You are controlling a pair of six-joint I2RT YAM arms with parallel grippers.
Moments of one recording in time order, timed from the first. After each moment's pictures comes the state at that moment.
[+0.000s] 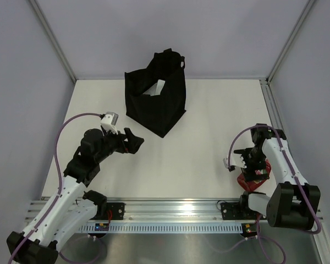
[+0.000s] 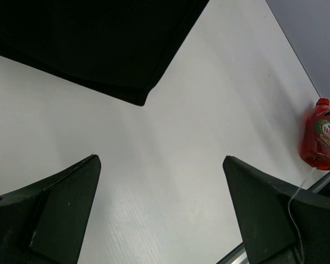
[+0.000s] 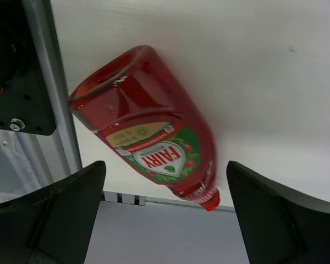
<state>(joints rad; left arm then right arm) -0.40 0.68 0.63 -0.27 0.20 -0.38 -0.09 1.19 0.89 -1.33 -0.09 -1.80</state>
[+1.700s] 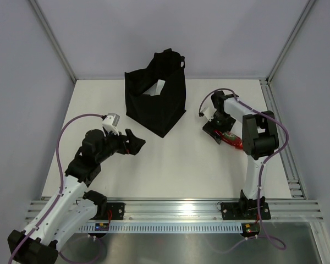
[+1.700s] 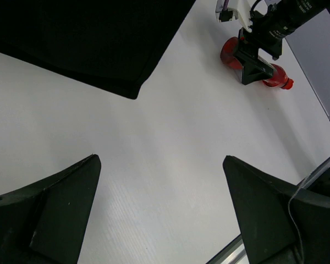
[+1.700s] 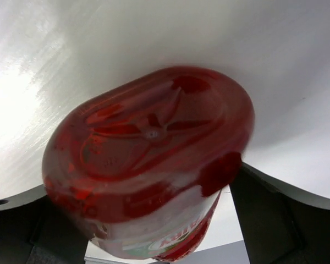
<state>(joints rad) -0.40 0.70 0.60 -0.25 0.25 -0.39 0.21 2.07 1.51 -0.95 0.03 -0.65</state>
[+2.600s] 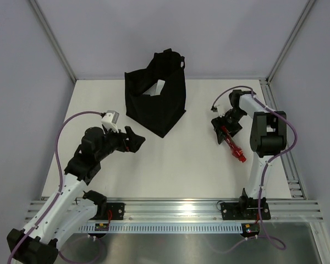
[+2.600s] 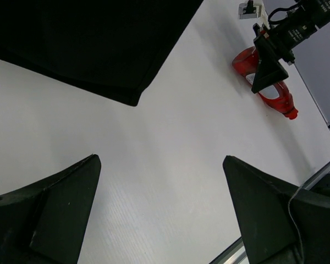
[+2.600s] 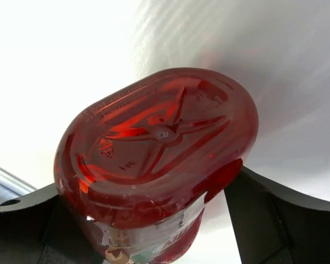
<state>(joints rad) -0.40 0.72 0.64 -0.25 0.23 -0.40 0.05 2.07 1.55 -1.10 -0.29 -0.56</state>
